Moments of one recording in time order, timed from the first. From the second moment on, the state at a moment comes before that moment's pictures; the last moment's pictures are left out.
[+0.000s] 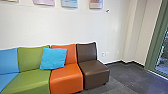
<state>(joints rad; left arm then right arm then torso) 0.98 2.80 -2.53 -0.40 0.43 0.00 -0.79 2.20 -1.59 0.23 -0.52 0.15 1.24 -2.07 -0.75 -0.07</state>
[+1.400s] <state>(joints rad) 1.13 2.55 -2.27 -0.45 0.41 0.14 -1.10 2.30 -1.69 0.21 -0.43 0.14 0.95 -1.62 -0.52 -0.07</state>
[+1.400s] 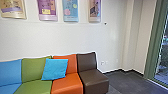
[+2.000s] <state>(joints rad) 1.32 2.50 -2.07 -0.45 0.23 0.24 -1.28 2.41 -1.79 0.16 -0.31 0.10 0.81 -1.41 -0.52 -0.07</state>
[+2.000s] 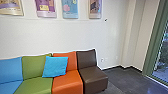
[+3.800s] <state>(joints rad) 1.47 2.87 -2.53 -0.36 0.08 0.31 -1.54 2.89 -2.44 0.11 -0.07 -0.03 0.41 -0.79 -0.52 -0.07</state>
